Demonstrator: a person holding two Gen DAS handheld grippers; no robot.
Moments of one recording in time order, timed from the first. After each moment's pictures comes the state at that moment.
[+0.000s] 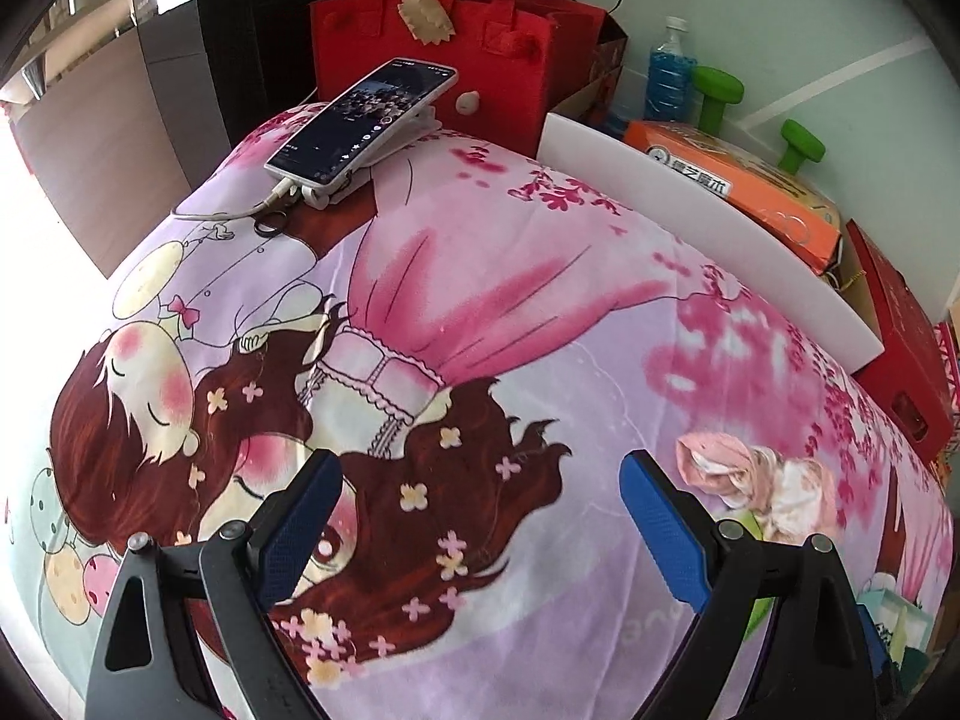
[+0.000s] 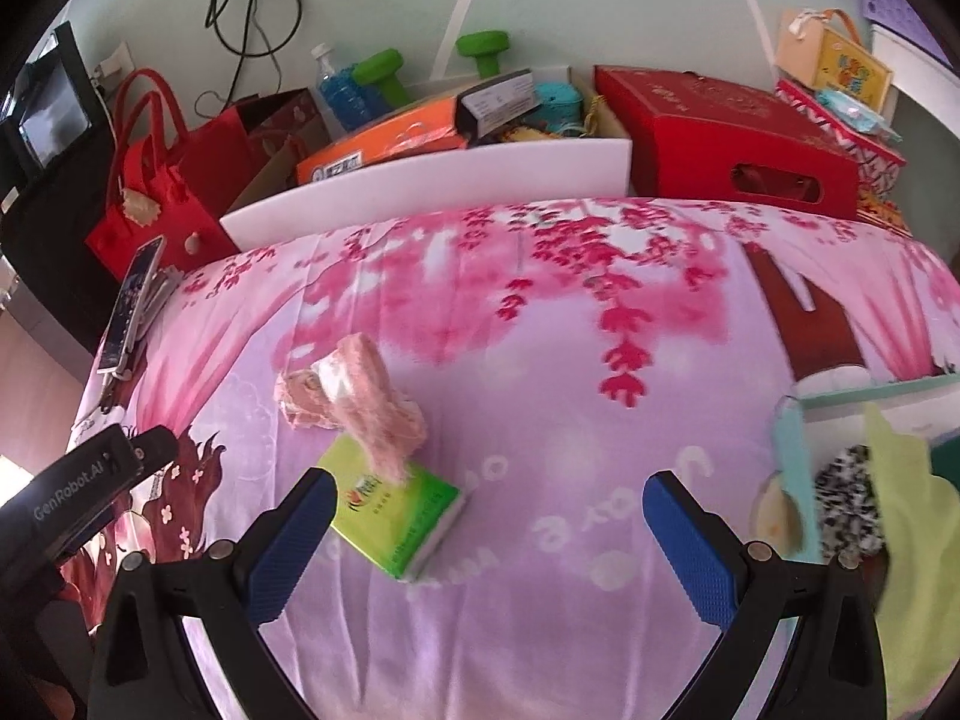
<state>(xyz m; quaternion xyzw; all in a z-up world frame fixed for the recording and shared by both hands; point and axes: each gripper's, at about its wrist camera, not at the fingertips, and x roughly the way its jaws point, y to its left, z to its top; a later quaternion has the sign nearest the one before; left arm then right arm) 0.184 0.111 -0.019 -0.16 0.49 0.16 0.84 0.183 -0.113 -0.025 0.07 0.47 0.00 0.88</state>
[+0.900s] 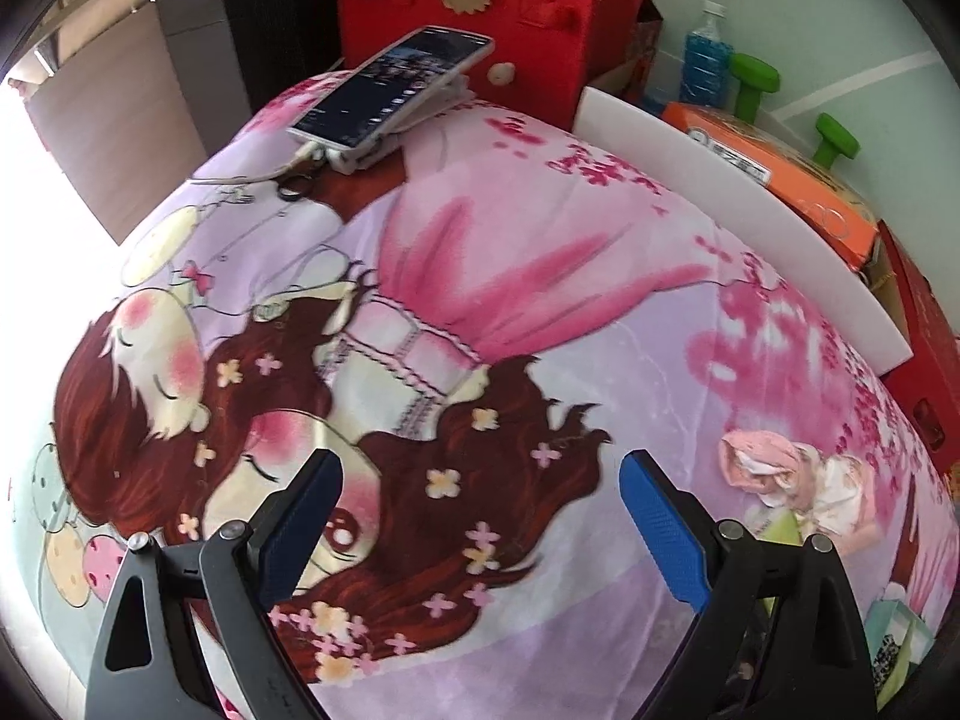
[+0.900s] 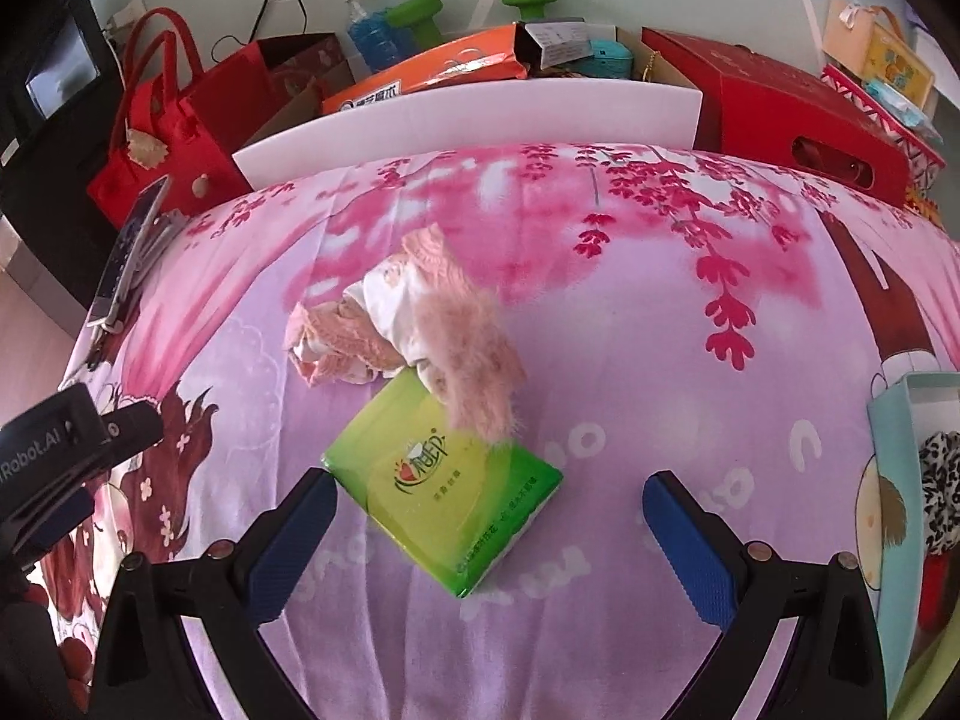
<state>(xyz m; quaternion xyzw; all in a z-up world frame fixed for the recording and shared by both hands) 0.183 0.118 -0.033 -0.17 0.52 0.18 0.82 0.197 -0.079 -0.066 0.06 0.50 0.02 0.86</state>
